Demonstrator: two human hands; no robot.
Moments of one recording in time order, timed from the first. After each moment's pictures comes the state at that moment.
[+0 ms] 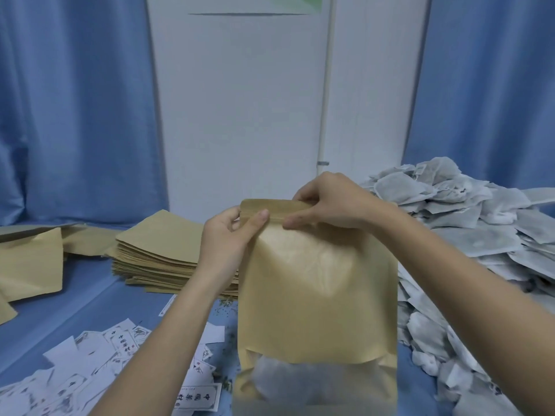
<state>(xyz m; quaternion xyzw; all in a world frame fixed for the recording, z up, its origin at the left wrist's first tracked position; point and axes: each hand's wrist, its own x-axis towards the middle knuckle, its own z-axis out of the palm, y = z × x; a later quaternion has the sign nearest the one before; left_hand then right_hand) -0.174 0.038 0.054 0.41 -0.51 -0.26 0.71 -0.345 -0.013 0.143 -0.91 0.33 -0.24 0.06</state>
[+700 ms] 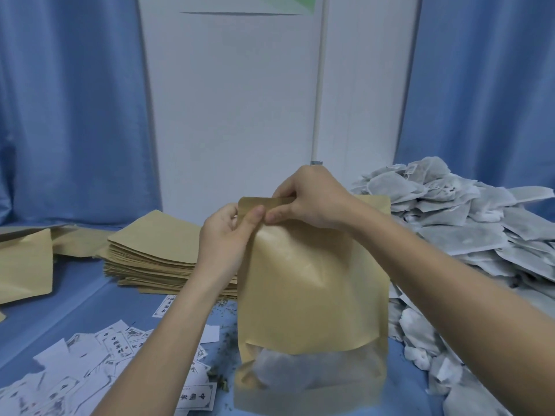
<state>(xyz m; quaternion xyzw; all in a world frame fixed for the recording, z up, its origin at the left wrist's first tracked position) -0.185 0.048 0.062 0.43 -0.52 -0.20 0.71 -0.326 0.000 0.145 -0.91 0.31 -0.27 0.04</state>
